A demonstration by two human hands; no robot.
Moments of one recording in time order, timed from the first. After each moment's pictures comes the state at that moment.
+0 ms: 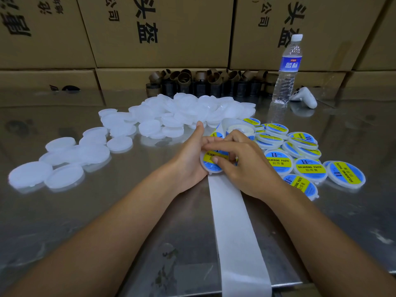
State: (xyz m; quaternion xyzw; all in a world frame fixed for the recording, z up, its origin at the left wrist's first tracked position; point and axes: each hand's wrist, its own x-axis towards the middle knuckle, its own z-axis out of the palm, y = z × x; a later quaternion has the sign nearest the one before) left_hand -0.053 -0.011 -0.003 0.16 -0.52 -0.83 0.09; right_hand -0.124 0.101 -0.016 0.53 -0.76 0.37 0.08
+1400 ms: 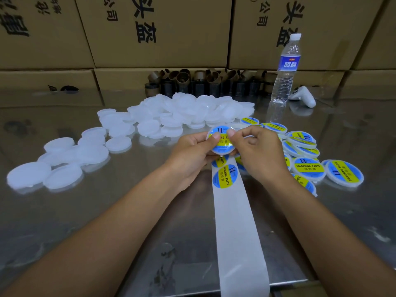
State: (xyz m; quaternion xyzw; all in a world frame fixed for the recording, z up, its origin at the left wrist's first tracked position) left_hand -0.050 -0.012 -0.010 0.08 -0.63 -0.75 0.20; right_hand -0.128 0.100 -0.003 0.30 -0.74 0.61 0.01
